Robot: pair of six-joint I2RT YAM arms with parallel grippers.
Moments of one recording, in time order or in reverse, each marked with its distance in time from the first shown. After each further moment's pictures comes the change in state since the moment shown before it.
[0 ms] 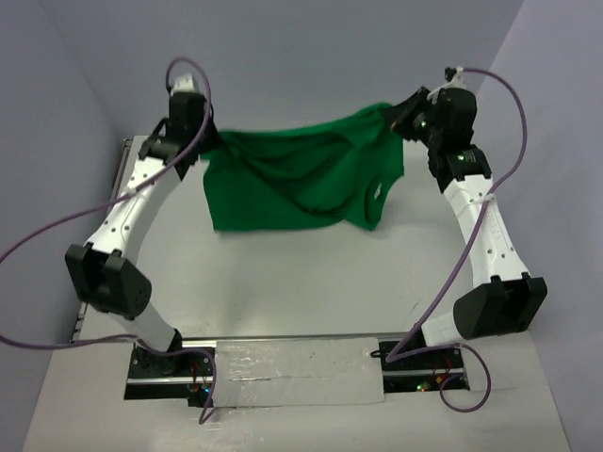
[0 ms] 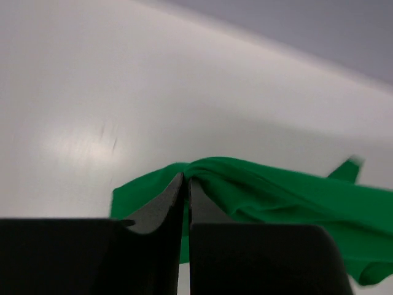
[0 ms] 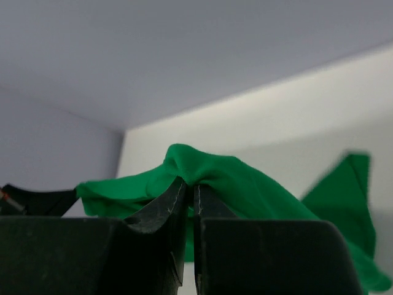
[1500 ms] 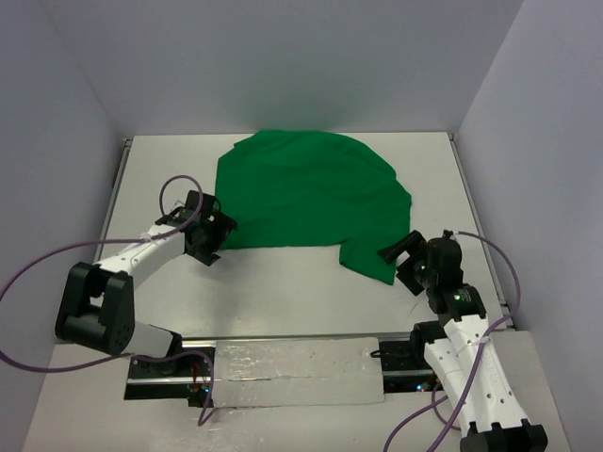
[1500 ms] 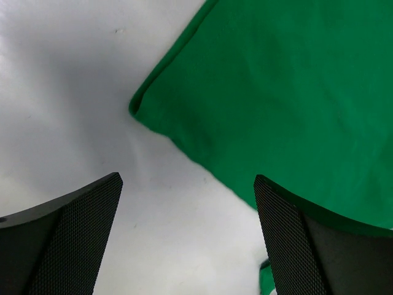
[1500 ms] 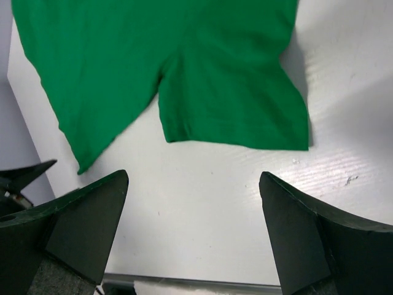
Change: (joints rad) left arm 0.006 -0.164 -0.770 0.112 0.140 -0.760; right arm -0.013 -0.870 -1.051 -0.298 0.080 0.269
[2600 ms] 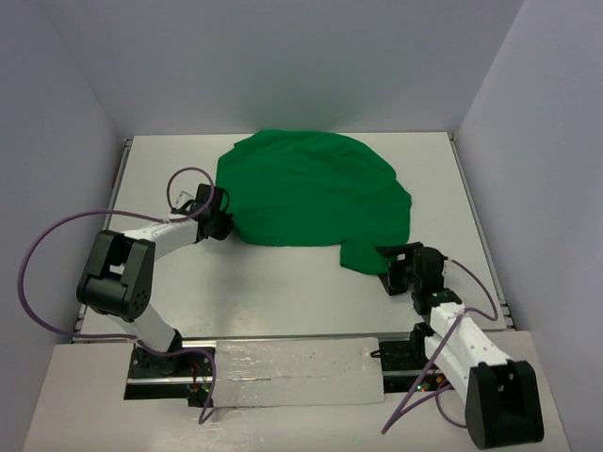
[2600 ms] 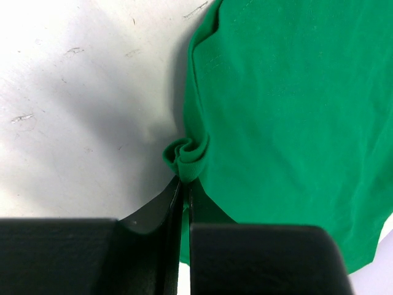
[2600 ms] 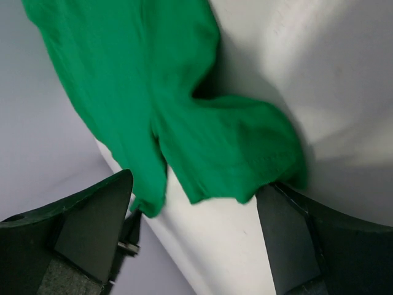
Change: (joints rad) left arm 0.001 0.221 0.056 0.263 -0.084 -0.064; right arm 0.000 0.250 -0.319 0.558 0.027 0.537
